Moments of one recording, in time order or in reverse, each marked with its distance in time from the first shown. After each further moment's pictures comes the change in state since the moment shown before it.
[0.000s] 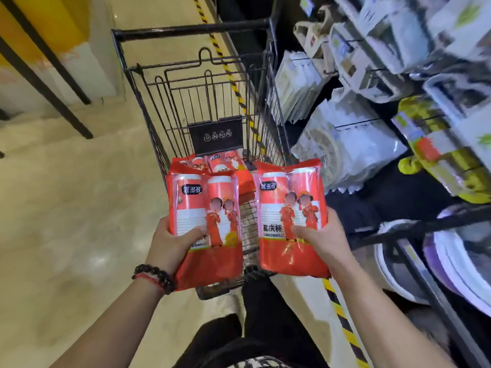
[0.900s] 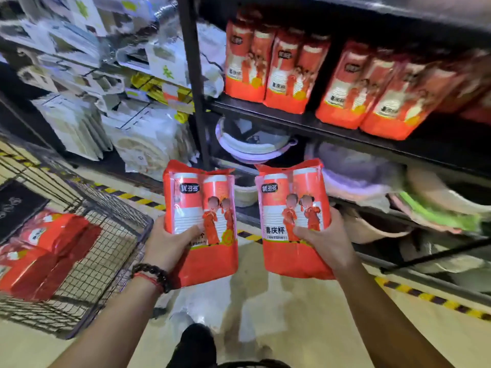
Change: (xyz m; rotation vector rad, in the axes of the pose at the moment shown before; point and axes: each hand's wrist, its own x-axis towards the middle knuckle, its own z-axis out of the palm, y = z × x) left_hand -0.275 -0.014 0.231 0.353 -0.776 0.267; right_hand -0.418 0.200 -0.218 0.329 0.857 0.121
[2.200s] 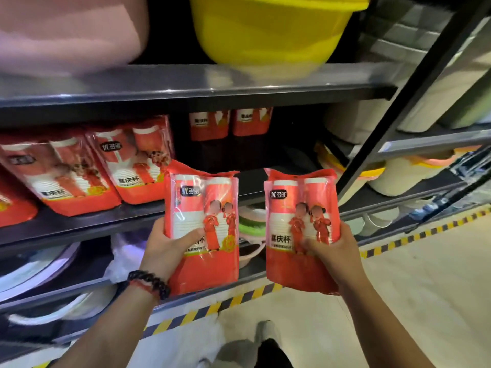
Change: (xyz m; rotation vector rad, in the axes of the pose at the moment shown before) left_hand -0.009 0.174 0.560 -0.003 -0.638 0.148; right_hand 0.033 0.065 -0.476 0.049 0.797 0.132
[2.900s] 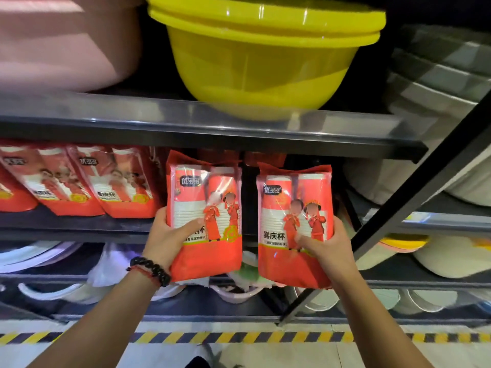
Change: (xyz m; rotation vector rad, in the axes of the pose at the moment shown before) left_hand 0.070 0.036 0.125 -0.111 0.275 0.112; right_hand 0.215 -0.021 -0.027 0.147 -0.408 -0.196
